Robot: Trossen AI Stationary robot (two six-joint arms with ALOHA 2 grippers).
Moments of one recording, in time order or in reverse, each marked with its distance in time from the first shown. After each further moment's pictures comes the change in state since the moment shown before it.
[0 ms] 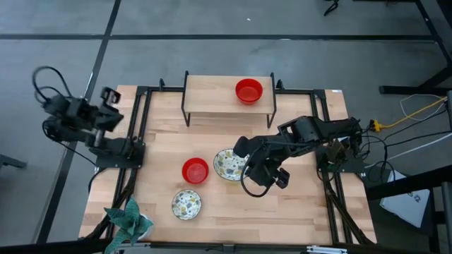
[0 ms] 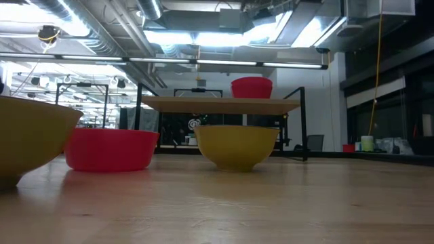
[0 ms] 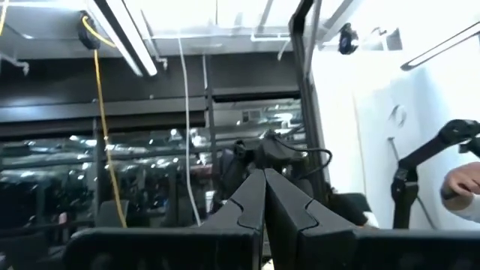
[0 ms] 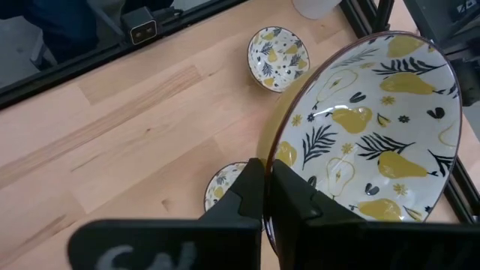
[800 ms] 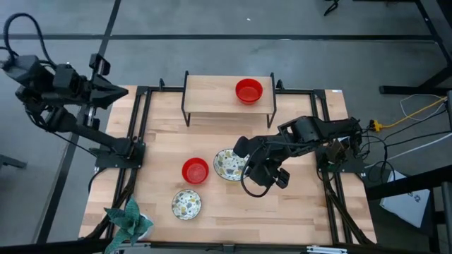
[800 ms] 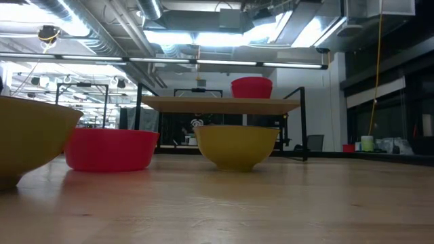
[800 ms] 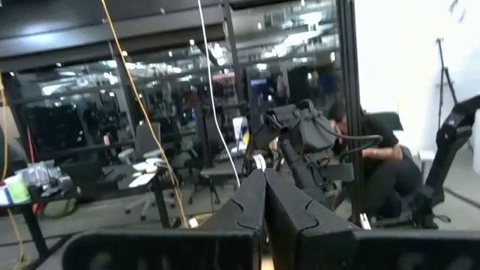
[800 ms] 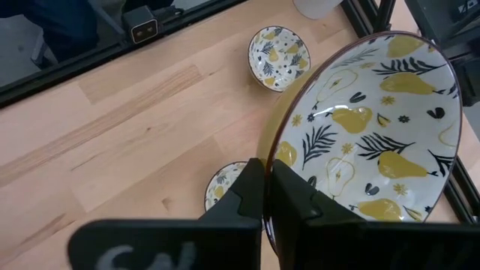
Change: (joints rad) left arm 0.000 0.654 0.945 -0.652 -0.128 0.045; right arm 0.000 0.000 0.000 -0.003 0.000 -0.004
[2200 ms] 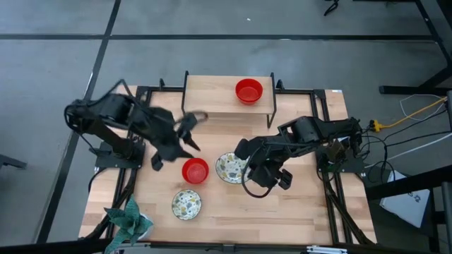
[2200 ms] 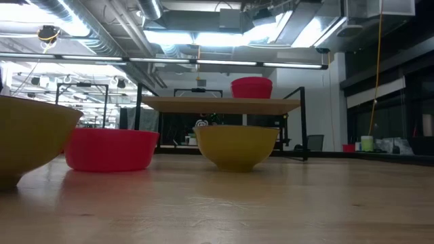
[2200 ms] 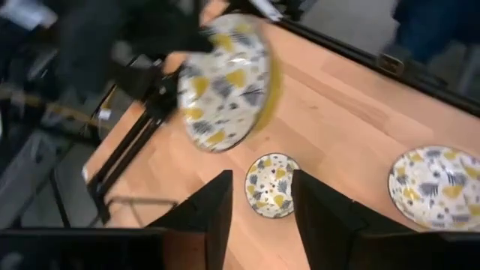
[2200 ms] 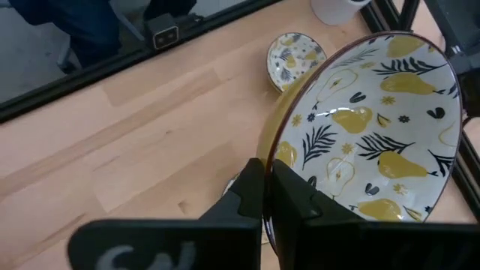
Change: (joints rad) left arm -0.084 0.602 0.221 -0.488 0.161 0.503; right arm 0.000 0.000 0.000 -0.022 -0.054 0.000
